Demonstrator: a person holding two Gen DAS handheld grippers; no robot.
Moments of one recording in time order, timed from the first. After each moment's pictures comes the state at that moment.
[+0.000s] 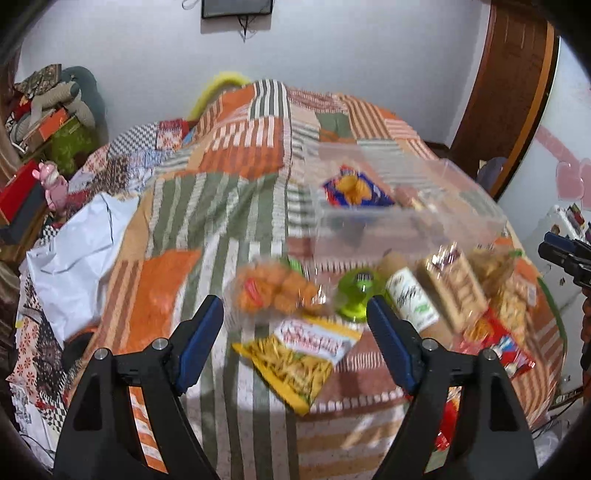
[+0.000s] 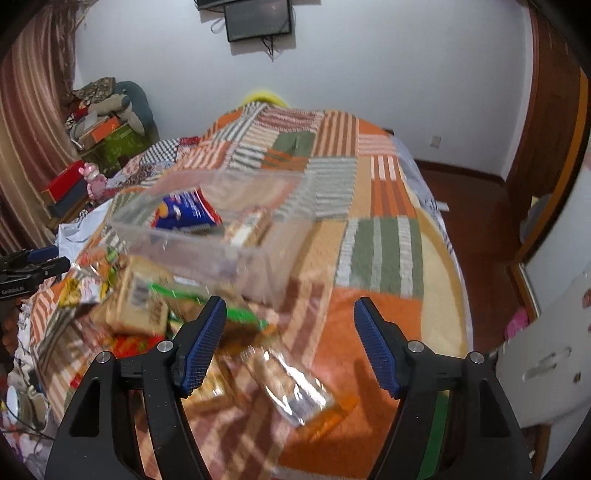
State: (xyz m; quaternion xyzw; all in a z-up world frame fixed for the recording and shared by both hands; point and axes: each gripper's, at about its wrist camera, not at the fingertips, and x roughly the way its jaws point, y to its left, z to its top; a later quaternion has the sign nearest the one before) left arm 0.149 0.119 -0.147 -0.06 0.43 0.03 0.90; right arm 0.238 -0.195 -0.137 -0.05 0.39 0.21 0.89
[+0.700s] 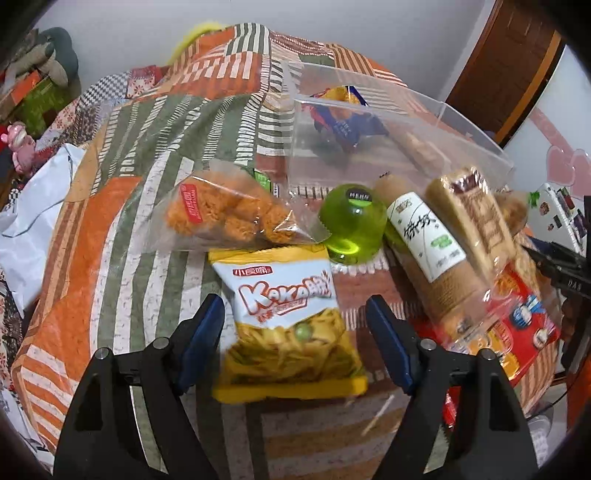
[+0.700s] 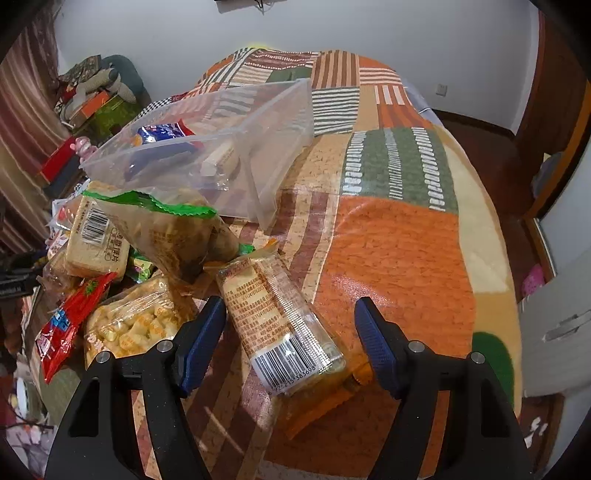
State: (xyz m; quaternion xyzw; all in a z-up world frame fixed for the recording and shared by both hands) left arm 0.153 0.110 -0.204 -0.09 0.49 -0.02 0.86; right arm 0.236 -0.199 -0.196 -0.03 0.47 0.22 0.86
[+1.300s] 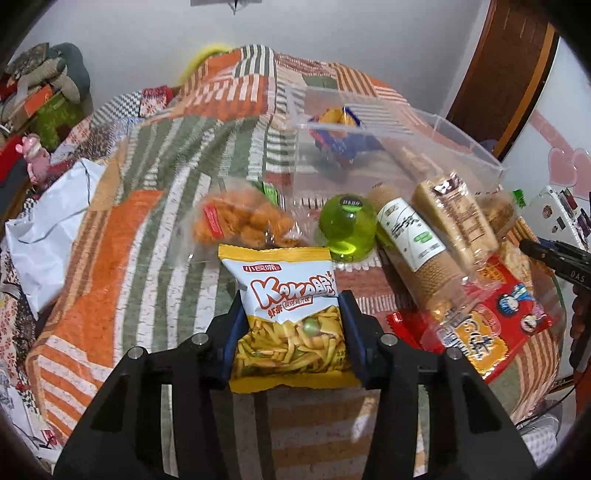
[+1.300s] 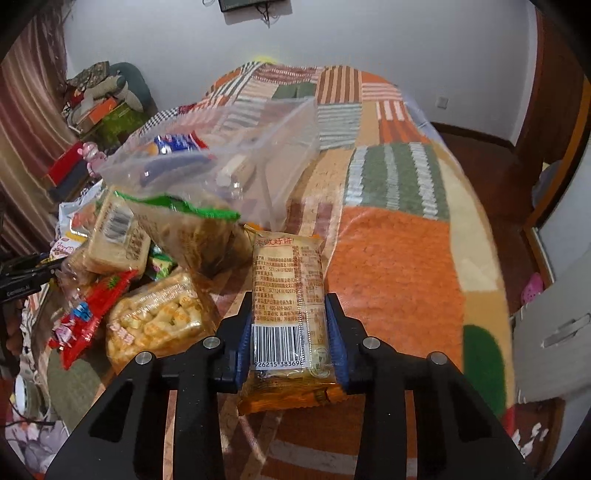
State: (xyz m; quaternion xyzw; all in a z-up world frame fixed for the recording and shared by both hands) left arm 0.126 0.105 -0.182 -0.08 0.46 0.00 0.88; right arm 0.222 -0.203 -0.177 -0.03 0.44 0.22 0.87
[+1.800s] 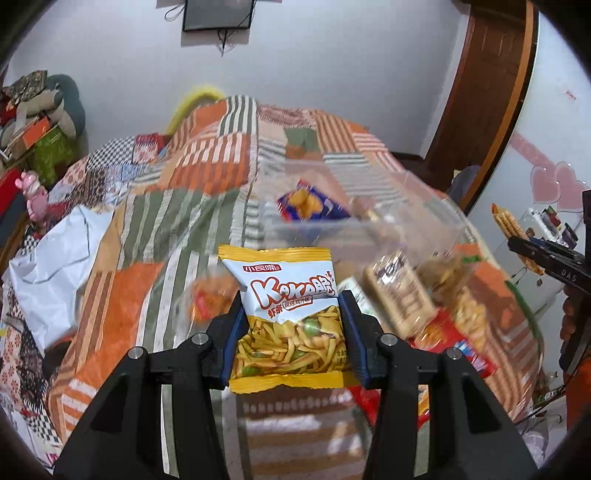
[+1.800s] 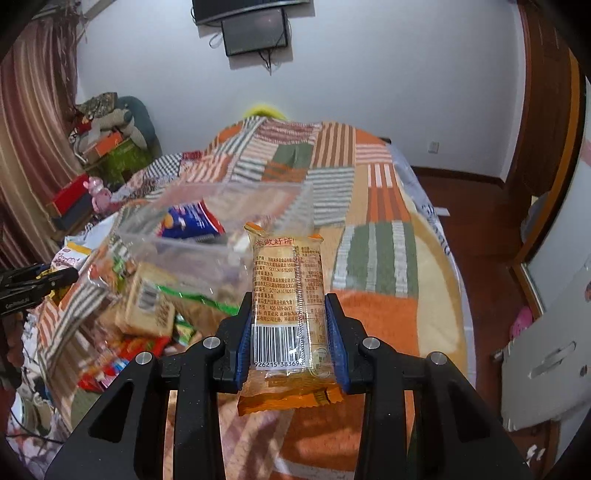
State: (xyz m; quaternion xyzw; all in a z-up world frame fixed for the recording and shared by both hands) left arm 0.139 0.091 -0.119 -0.07 0.39 -0.02 0.92; right arm 0.227 -0.203 -0.124 -0.02 0.36 0.22 0.91
